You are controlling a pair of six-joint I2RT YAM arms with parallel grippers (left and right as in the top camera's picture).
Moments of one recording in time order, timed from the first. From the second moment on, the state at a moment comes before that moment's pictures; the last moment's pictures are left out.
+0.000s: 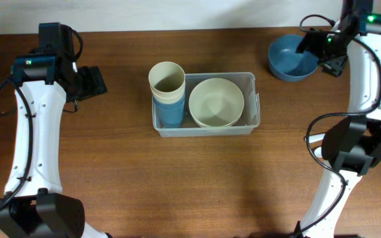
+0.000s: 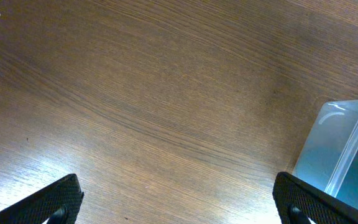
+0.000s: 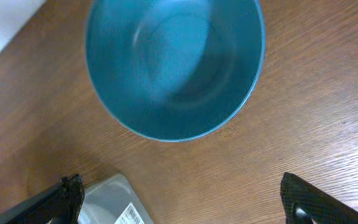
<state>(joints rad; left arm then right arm) 0.06 1.74 1.79 -1.25 -0.15 -0.28 -0.22 2.29 2.36 -1.28 -0.20 0.40</state>
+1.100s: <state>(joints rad) 0.06 1.74 1.79 -1.25 -0.15 -0.28 -0.23 2.44 2.28 -1.13 -0.18 0.59</state>
